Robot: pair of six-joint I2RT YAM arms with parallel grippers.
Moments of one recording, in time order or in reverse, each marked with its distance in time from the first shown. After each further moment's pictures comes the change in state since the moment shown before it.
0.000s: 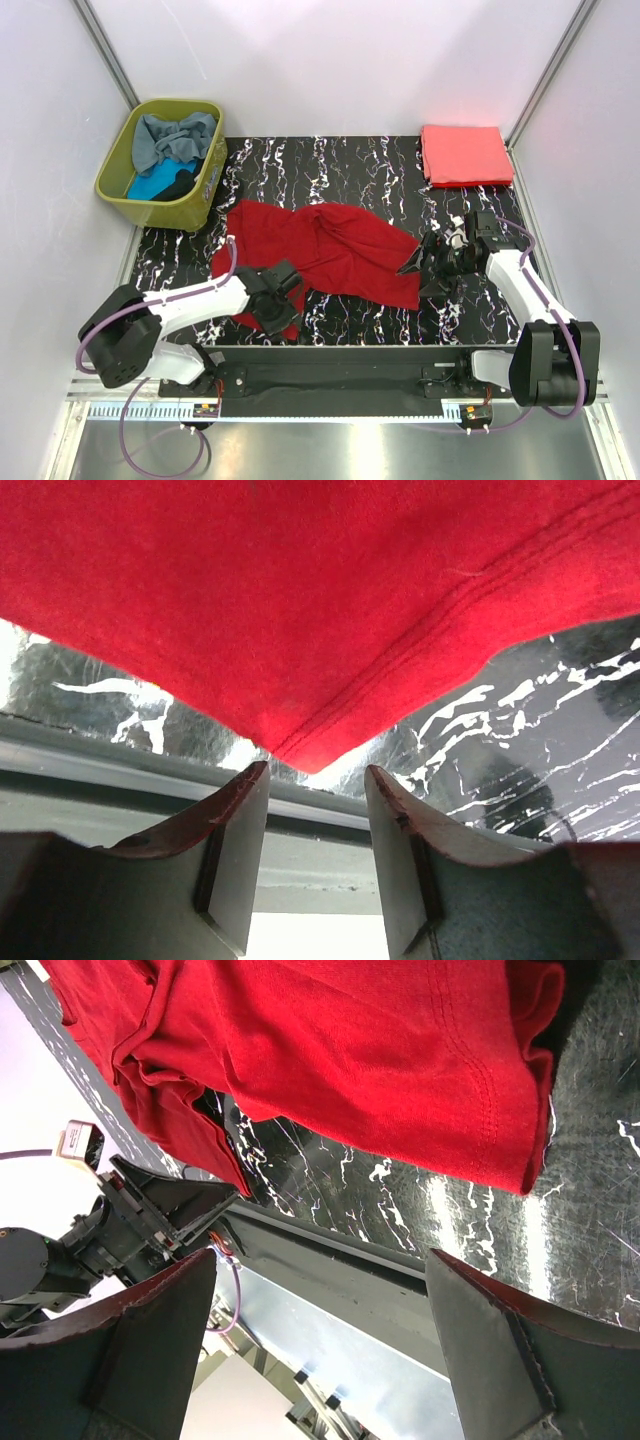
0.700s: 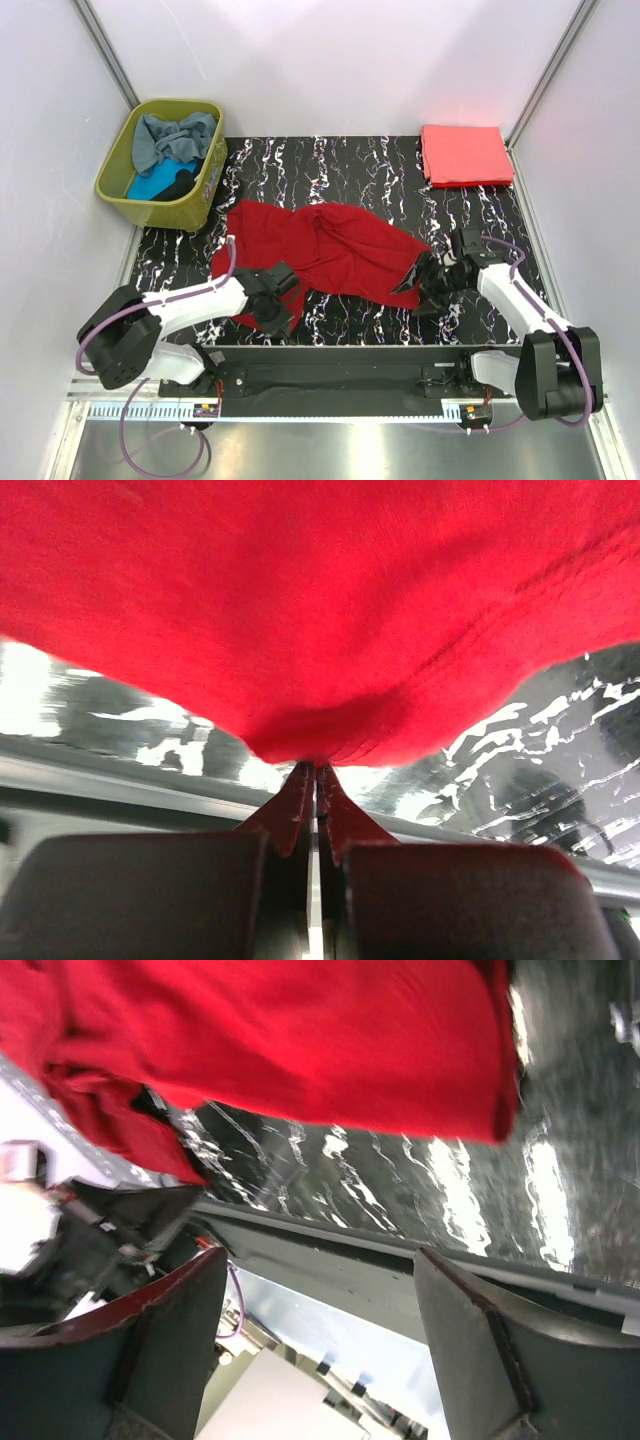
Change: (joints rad) left arm 0.015 0.002 -0.031 0.021 -0.017 0.057; right arm 0.092 -0.048 -0.122 0.028 0.089 0.169
